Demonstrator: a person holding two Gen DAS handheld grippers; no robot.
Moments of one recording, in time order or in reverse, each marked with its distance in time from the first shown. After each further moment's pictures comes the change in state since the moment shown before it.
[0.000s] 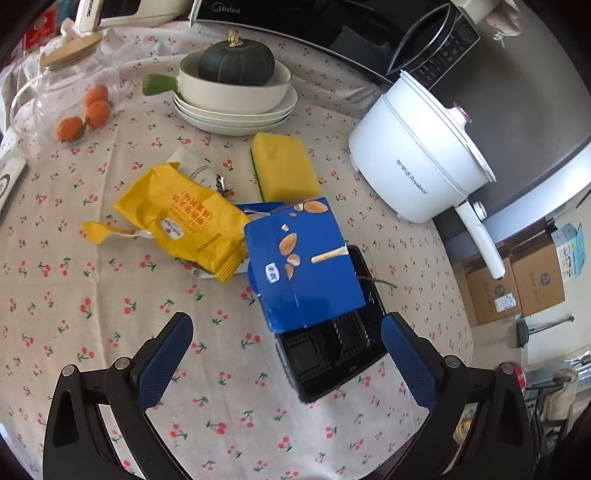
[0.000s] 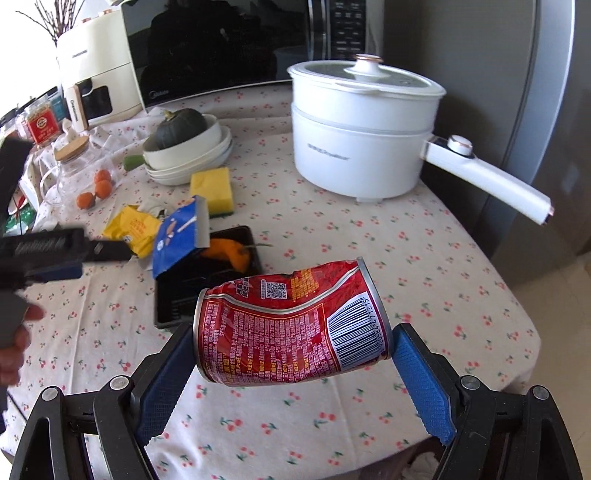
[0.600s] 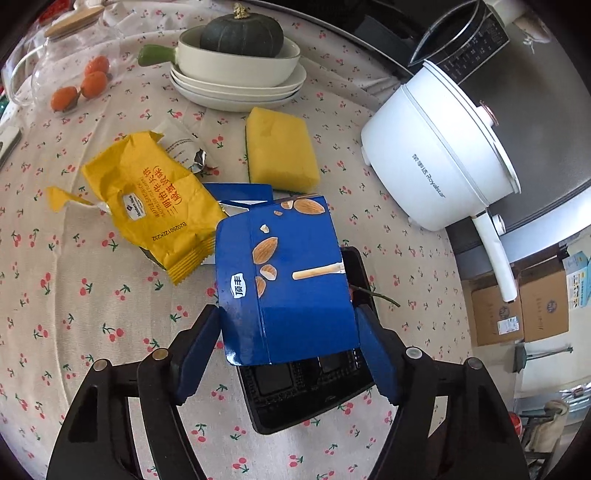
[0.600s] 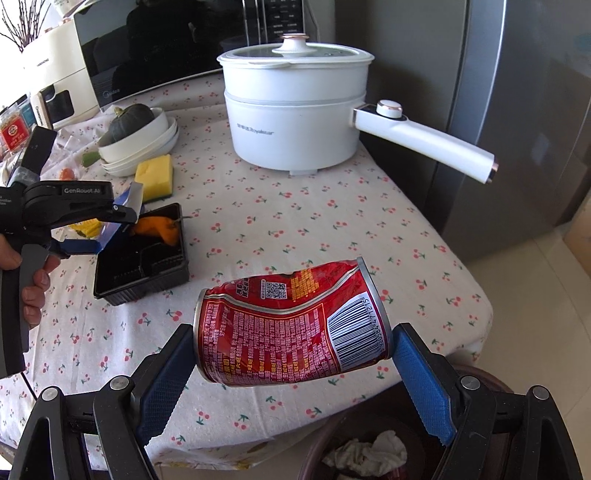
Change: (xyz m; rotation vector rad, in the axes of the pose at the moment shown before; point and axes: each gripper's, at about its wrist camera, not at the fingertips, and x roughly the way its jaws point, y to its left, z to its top) left arm 0.028 -0.017 -0.005 -0.073 0.010 0.025; right arm -0.012 -0.064 -0.026 0.065 0.034 -0.044
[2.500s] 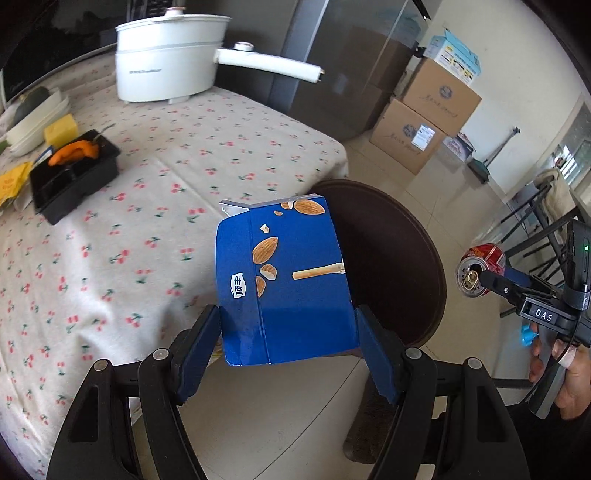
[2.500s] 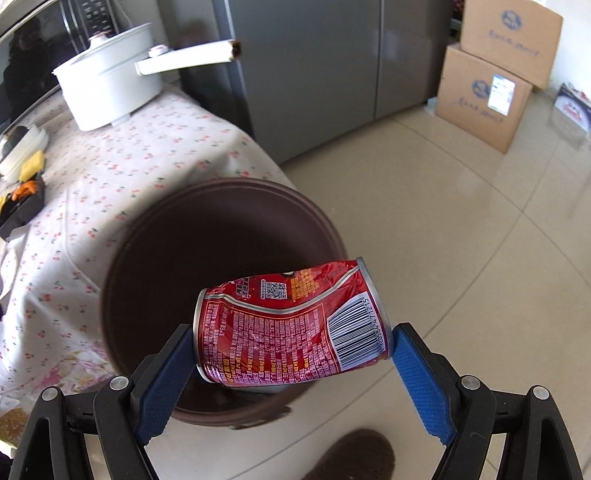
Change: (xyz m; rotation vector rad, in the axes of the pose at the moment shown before) left arm -0.048 -0.123 -0.279 0.724 0.070 -0.204; right arm -0.098 -0.172 -0.188 0.337 0.084 -0.209
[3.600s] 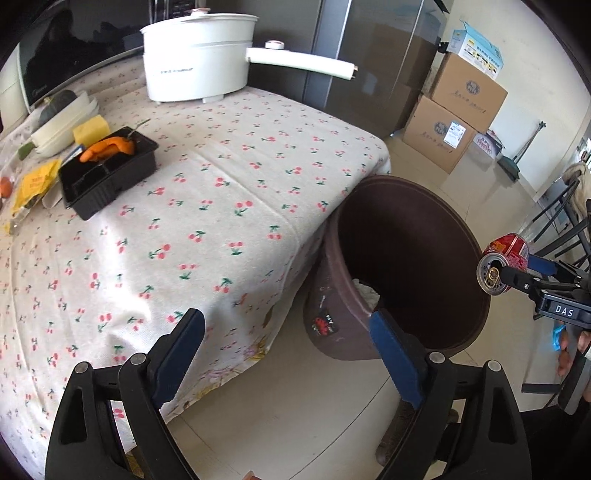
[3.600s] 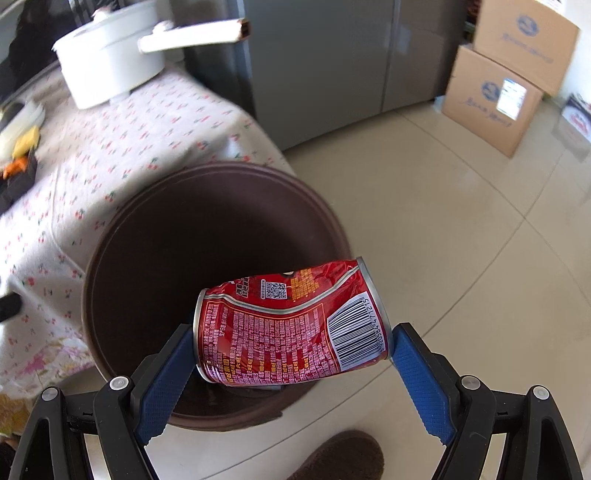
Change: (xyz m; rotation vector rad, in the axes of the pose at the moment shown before) left arm 0.003 0.030 -0.009 -0.018 -0.019 0.165; right arm 0.027 0.026 0.006 -0.096 0.047 -0.027
